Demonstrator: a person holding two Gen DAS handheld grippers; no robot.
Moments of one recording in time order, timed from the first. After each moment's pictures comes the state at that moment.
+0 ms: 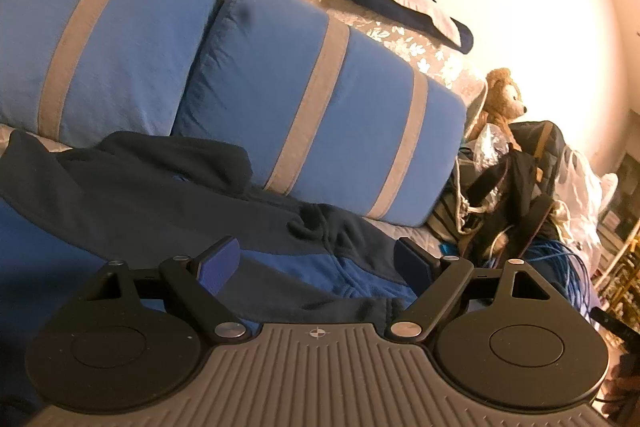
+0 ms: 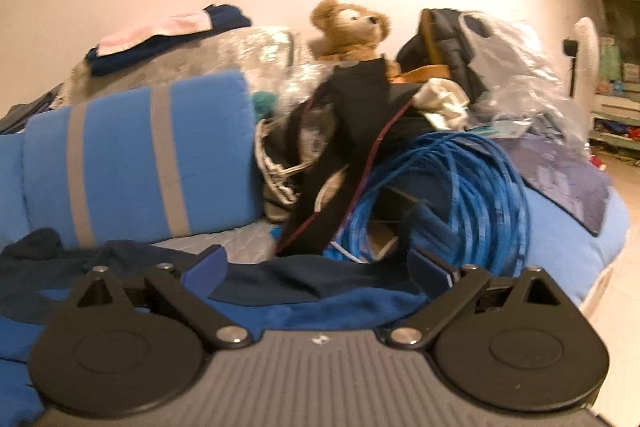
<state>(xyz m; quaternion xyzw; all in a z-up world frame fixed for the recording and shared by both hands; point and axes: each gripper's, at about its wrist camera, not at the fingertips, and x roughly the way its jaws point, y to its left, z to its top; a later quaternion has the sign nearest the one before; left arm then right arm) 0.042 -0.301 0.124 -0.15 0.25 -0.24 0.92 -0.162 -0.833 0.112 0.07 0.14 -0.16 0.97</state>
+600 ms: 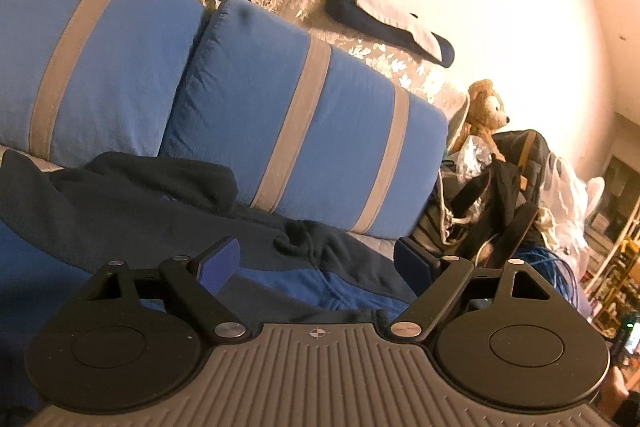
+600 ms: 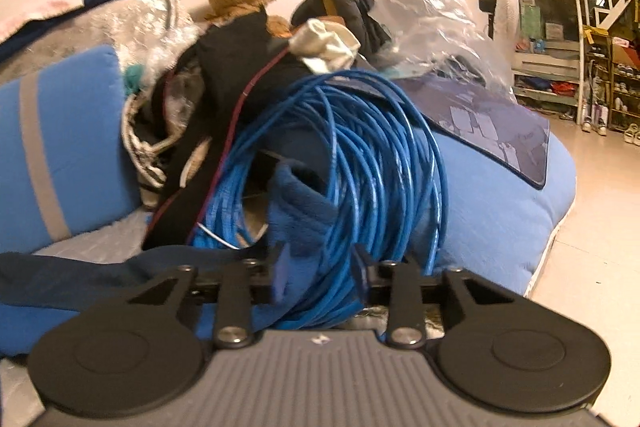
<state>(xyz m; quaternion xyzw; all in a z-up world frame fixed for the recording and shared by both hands) 0.034 -0.297 0.134 -0.16 0.22 -0.26 0.93 -0.114 -0.932 0.061 0.12 0.19 -0.29 0.93</state>
